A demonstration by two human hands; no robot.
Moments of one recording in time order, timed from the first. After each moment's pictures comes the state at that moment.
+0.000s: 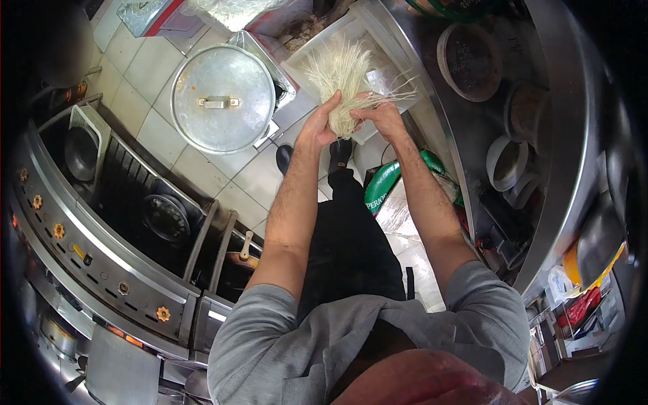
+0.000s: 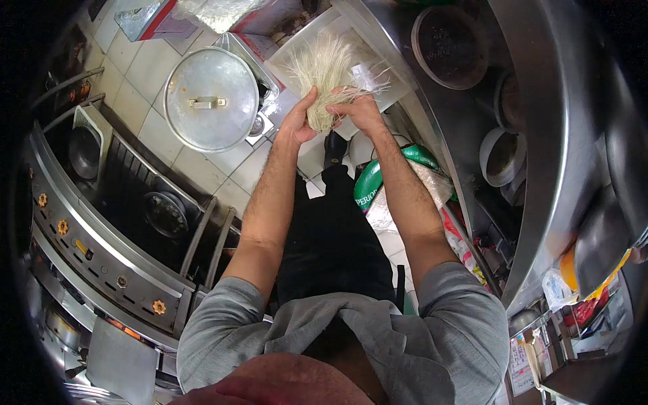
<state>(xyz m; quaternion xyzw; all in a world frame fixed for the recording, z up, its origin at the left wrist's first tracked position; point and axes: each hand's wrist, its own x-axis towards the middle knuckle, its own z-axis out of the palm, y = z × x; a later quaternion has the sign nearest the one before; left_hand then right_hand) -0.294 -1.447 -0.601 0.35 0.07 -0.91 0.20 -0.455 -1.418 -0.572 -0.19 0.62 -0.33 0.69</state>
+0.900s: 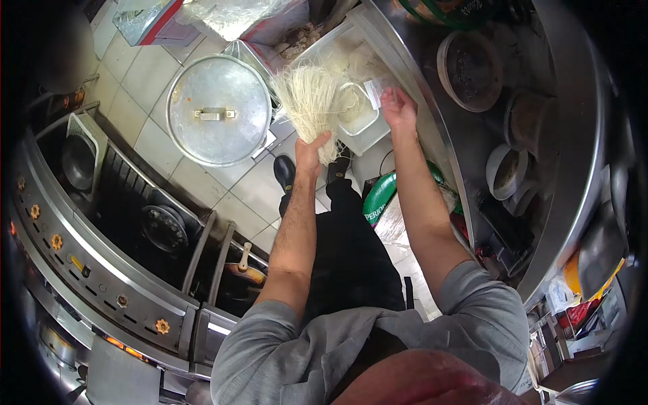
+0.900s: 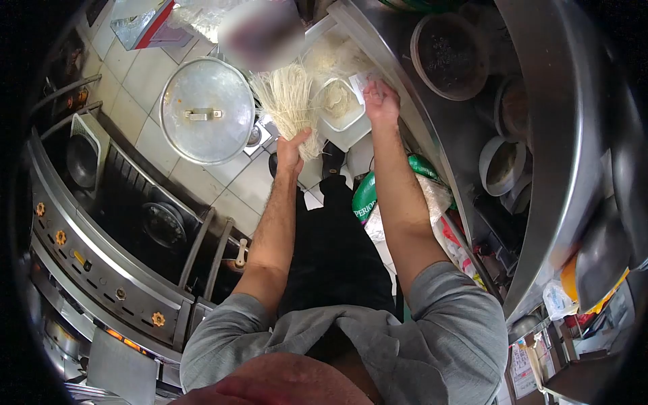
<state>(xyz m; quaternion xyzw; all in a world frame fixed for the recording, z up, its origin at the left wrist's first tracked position) -0.278 -1.392 -0.626 0.51 -0.07 -0.77 0.38 -0.511 -1.430 -0.675 0.34 0.49 -0.64 0.48</state>
